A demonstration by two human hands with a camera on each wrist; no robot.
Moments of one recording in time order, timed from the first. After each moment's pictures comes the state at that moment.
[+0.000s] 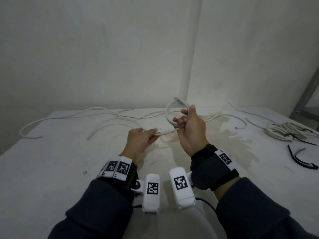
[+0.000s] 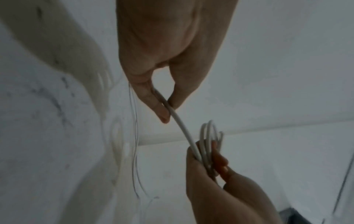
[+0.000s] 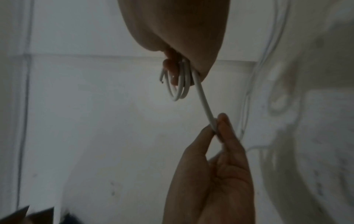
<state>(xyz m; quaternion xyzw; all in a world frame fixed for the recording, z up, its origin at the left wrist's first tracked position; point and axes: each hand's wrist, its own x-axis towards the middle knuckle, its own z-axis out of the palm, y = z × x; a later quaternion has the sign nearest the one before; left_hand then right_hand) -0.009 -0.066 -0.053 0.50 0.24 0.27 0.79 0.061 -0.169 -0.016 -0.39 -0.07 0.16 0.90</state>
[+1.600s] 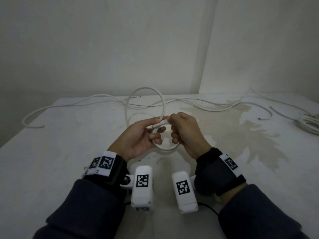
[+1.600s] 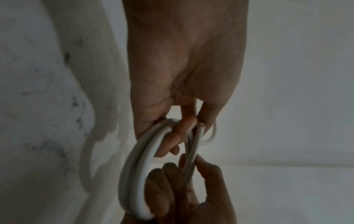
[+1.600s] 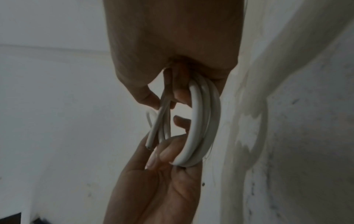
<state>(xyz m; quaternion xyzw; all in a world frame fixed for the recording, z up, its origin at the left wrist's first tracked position) -0.016 -0.036 -0.057 0.50 0.13 0.06 0.86 0.073 -0.149 -0.060 -0.63 -0.23 0.23 0.71</state>
